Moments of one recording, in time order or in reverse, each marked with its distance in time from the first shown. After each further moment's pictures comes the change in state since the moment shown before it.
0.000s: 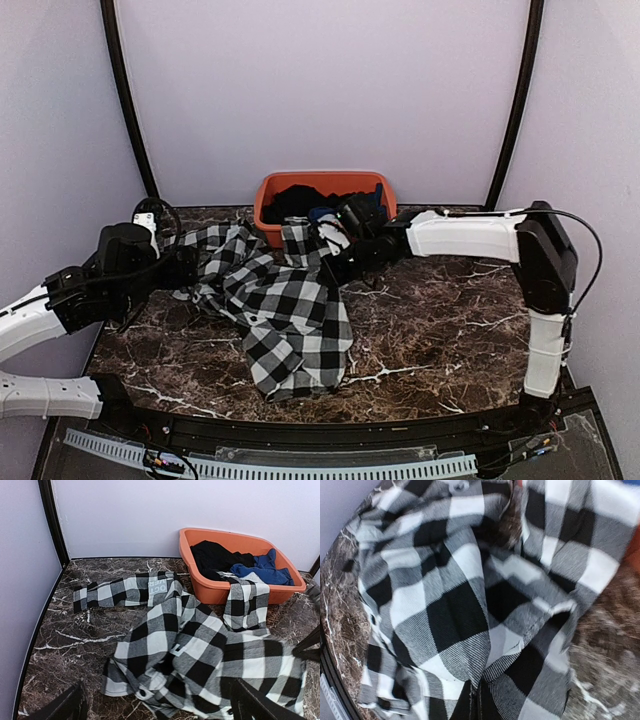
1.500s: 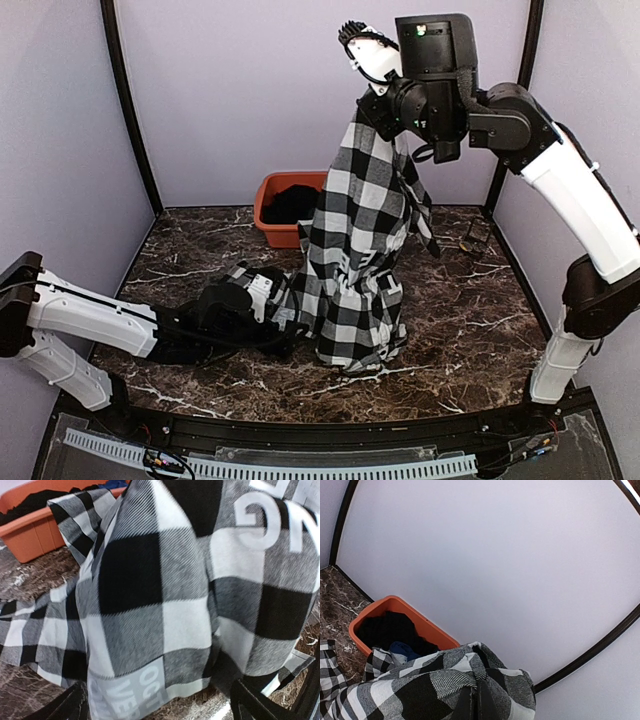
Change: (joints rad) left arm -0.331 0.548 -0.132 0.661 0.308 0.057; right arm 0.300 -0.262 0.822 -0.386 1.207 -0.648
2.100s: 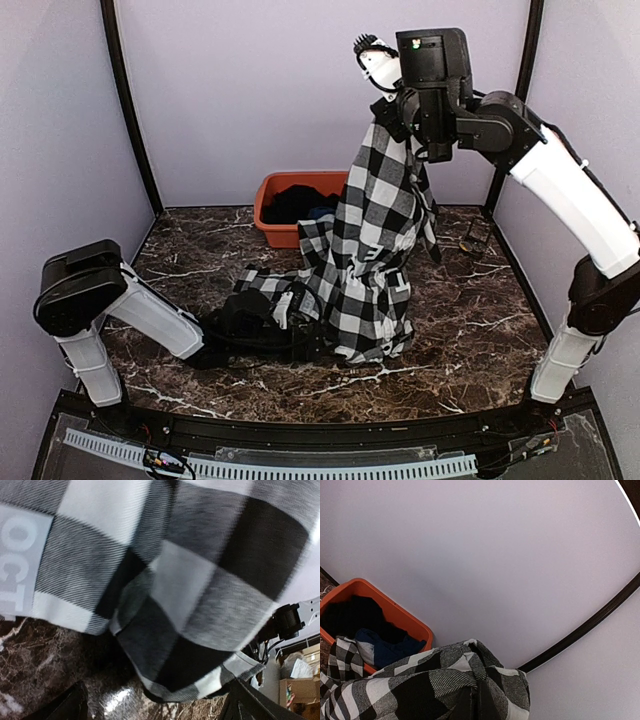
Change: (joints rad) left arm 0.073 0.361 -0.002 0.447 0.508 -0.377; right arm -0.098 -0.024 -0.128 0.099 0.067 -0.074
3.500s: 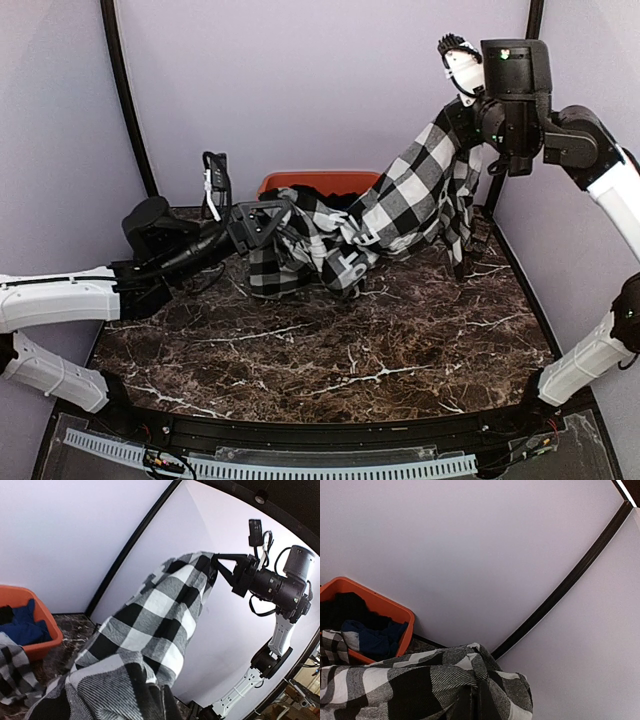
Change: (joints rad) left arm 0.151 -0.484 0.172 -0.010 -0.007 0.075; right arm -0.063 -0.298 -0.269 -0.058 0.039 0.158
